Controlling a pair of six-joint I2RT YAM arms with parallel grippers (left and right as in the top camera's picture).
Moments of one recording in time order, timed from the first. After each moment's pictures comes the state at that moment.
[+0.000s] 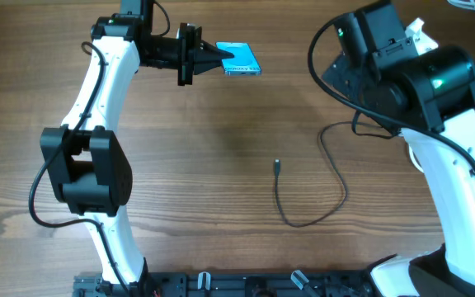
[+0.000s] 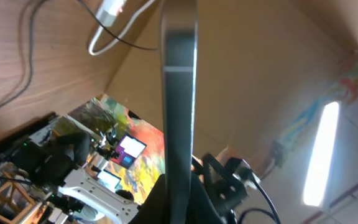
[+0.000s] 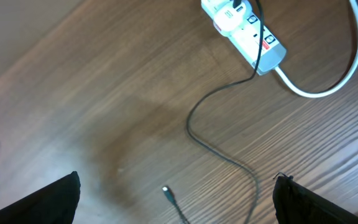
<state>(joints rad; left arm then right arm) -0.09 2.11 1.87 -1.05 1.44 -0.89 0.44 1.61 2.05 -1.60 0.40 1.03</state>
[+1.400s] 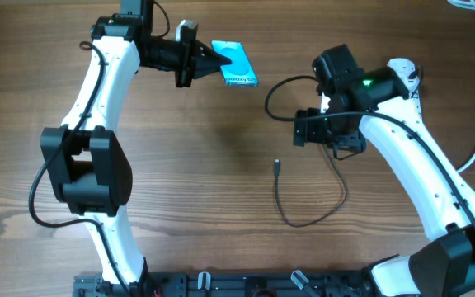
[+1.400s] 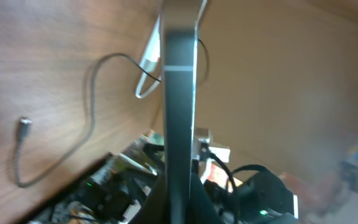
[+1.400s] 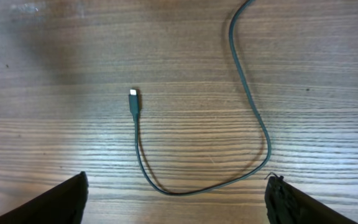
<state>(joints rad) -0.09 2.11 1.87 -1.06 1.21 -0.67 0.36 1.62 1.43 -1.28 -0.08 0.42</state>
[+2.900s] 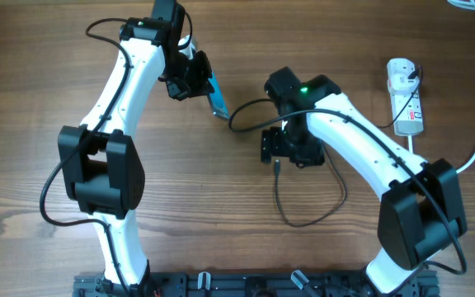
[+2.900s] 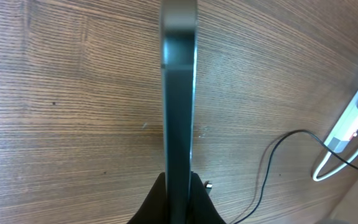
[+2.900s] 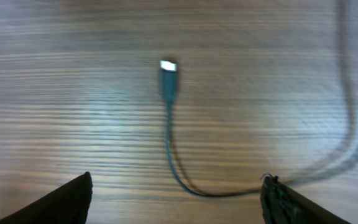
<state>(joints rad) -0.20 2.11 1.87 -1.15 0.42 -0.50 0.53 1.83 1.41 -1.23 -0.12 0.57</state>
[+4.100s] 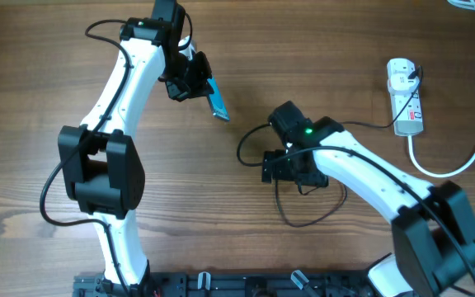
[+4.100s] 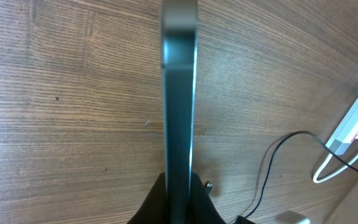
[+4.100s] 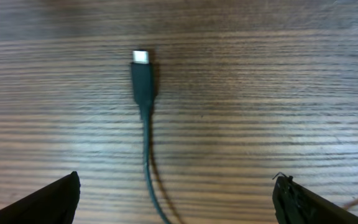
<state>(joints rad) -0.20 2.11 1.87 -1.16 0.41 -0.52 0.57 1.70 1.05 -0.88 -0.09 0.63</state>
